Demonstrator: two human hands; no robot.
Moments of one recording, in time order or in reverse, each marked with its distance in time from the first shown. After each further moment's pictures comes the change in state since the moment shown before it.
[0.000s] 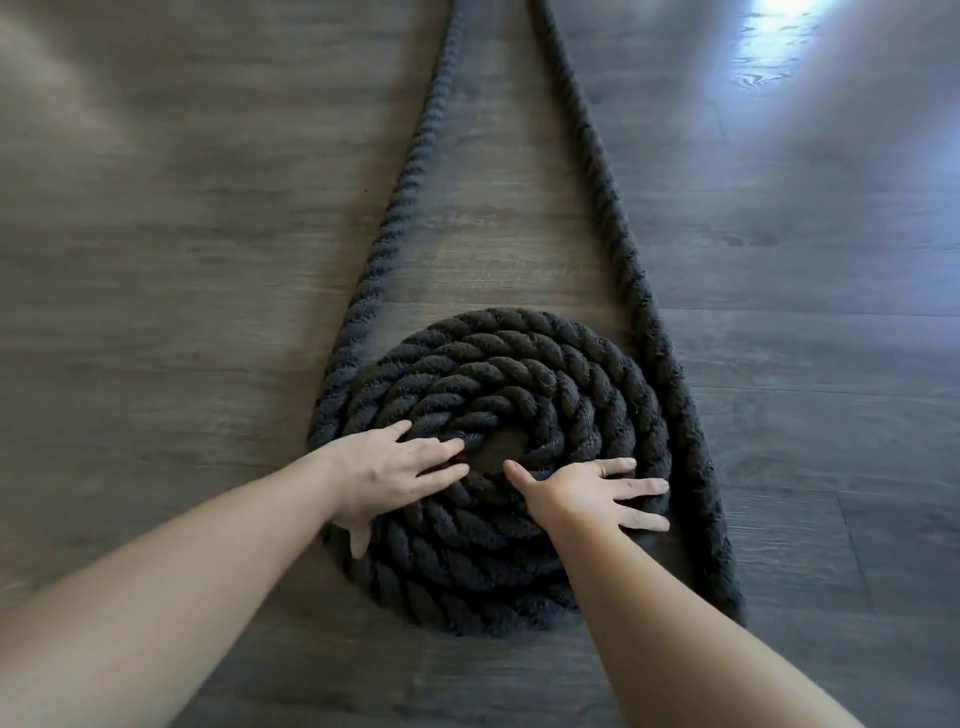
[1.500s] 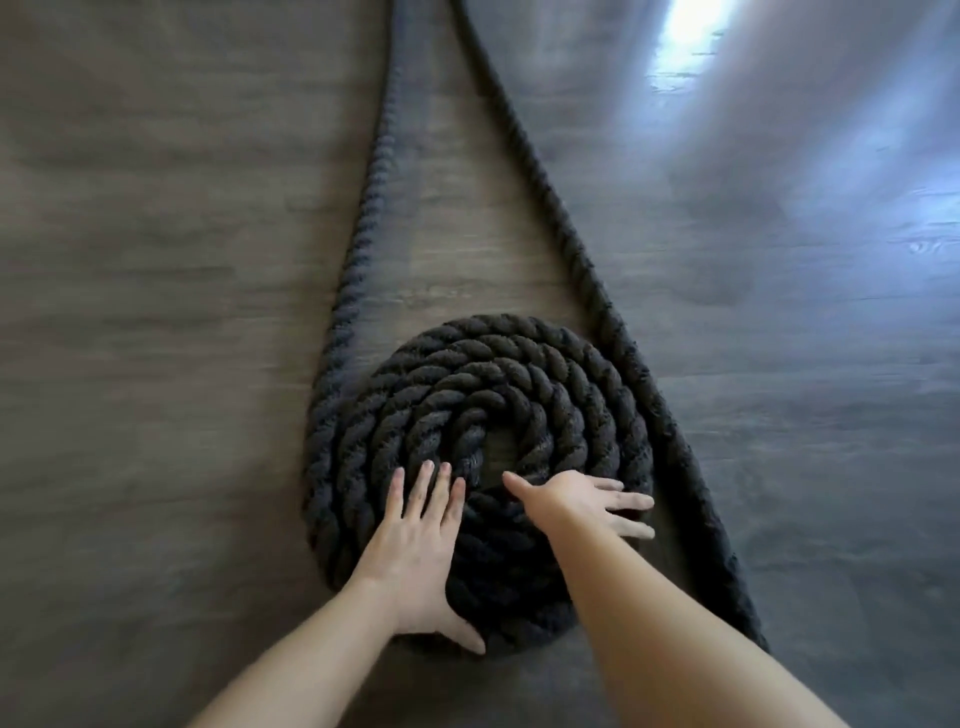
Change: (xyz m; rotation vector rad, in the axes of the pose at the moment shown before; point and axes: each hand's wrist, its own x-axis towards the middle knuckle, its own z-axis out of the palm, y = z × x) left_hand 0.062 -0.033 0.006 -0.317 0.146 -0.335; right_hand 0.014 -0.110 -0.036 0.003 -0.011 0.134
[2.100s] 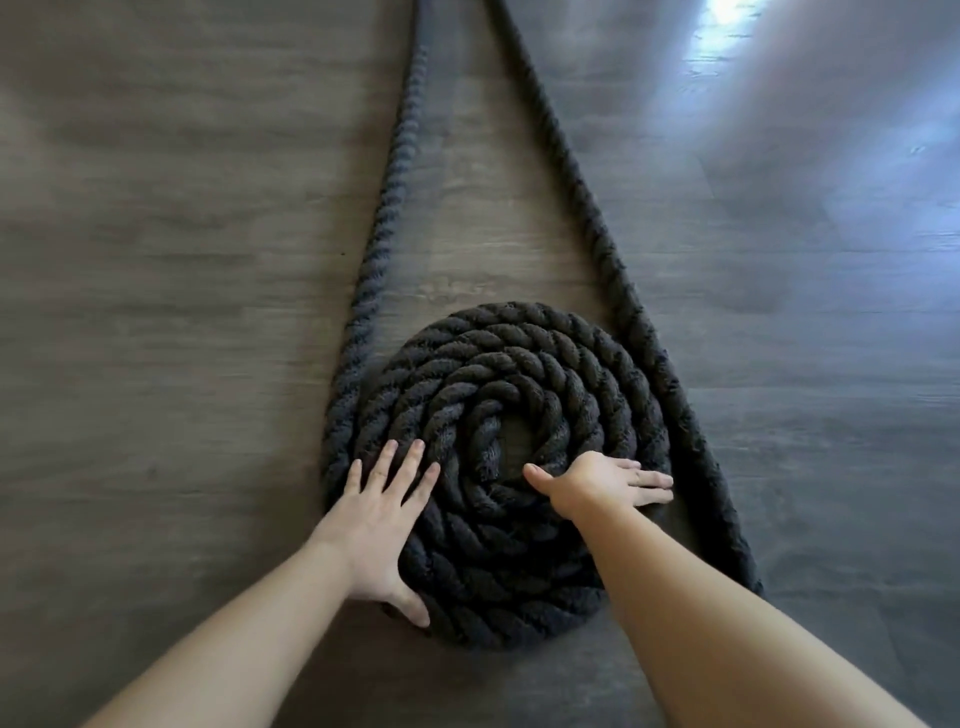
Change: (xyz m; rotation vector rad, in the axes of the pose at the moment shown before) left_hand -0.003 -0.071 -0.001 -0.035 -0.089 -0.016; right_hand 0.059 -0.032 0.008 -0.231 0.058 -0.073
